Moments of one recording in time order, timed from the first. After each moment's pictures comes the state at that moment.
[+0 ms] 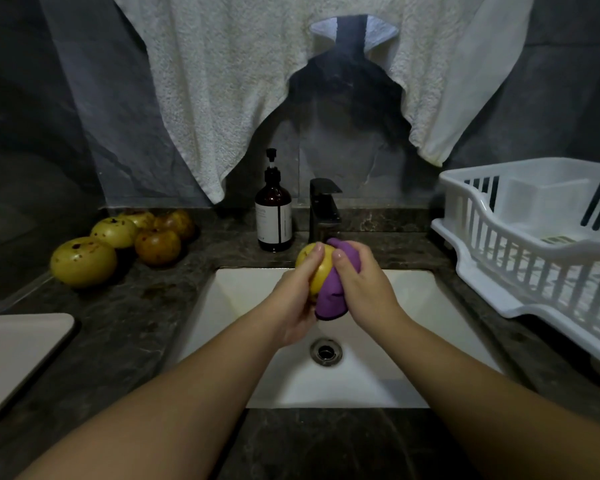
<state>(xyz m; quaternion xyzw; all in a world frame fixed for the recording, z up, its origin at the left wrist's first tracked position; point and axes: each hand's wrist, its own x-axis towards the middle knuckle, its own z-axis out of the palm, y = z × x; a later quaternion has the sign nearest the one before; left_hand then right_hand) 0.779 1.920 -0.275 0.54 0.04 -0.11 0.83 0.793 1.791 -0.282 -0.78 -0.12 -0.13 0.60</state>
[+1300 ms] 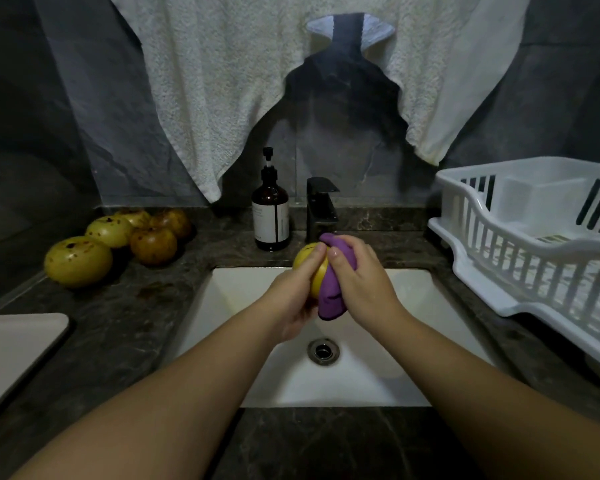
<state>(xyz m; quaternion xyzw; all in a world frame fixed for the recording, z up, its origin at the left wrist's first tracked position) 0.783 1.919 -0.277 0.60 0.07 -0.09 0.79 0.796 1.789 -0.282 -0.81 -0.13 -0.16 0.54</state>
